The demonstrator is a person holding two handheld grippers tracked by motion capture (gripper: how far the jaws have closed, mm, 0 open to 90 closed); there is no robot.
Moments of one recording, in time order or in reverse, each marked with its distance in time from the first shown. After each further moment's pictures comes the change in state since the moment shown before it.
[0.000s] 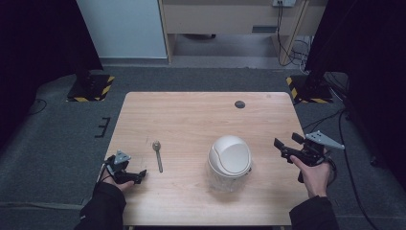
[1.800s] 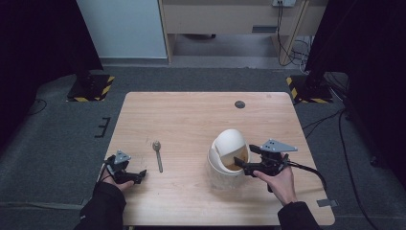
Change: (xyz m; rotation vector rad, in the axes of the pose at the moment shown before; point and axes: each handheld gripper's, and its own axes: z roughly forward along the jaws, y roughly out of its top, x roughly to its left) left arm 0.000 0.000 0.000 0.003 -0.002 0.001; right arm 0.096 -0.022 0.037 0.153 0.299 -0.126
